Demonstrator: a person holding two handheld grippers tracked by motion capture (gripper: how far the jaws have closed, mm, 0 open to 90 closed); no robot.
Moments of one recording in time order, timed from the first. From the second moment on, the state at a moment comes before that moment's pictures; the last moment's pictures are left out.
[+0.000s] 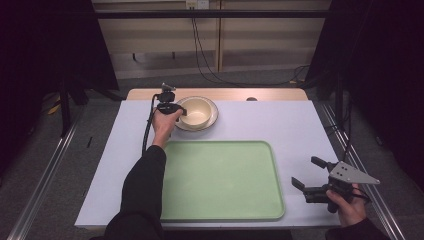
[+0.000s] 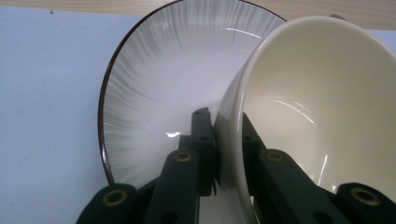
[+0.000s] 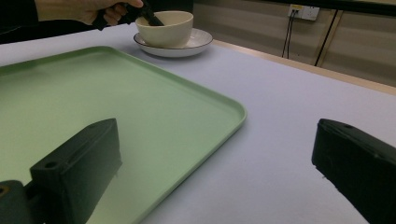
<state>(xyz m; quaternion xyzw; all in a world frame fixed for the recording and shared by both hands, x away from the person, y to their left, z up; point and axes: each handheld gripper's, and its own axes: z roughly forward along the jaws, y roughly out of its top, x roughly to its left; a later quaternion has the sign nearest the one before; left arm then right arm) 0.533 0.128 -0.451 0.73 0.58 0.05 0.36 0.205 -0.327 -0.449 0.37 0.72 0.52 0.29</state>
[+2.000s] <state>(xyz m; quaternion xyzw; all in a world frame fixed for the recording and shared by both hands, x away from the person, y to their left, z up) 0.501 0.158 -0.405 0.72 0.57 0.05 0.40 0.202 -0.329 -0.444 0.36 0.70 0.53 0.30</state>
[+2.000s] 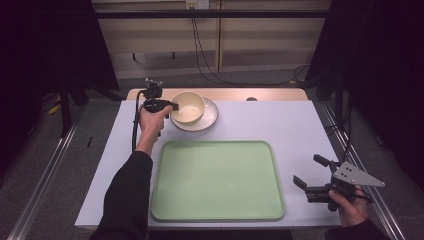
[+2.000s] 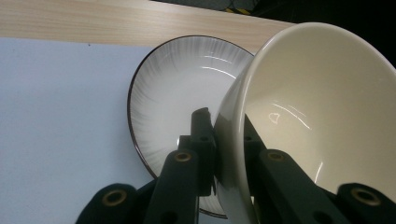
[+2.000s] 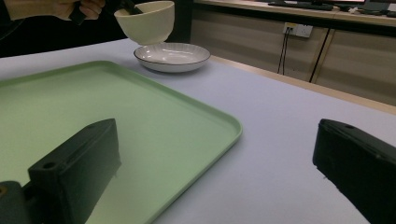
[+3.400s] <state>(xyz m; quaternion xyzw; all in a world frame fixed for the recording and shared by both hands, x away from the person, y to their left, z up) 0.465 0.088 -0.408 0.78 0.46 -0.01 0.42 0.201 -0.329 -0.444 0.36 0.70 0.53 0.31</state>
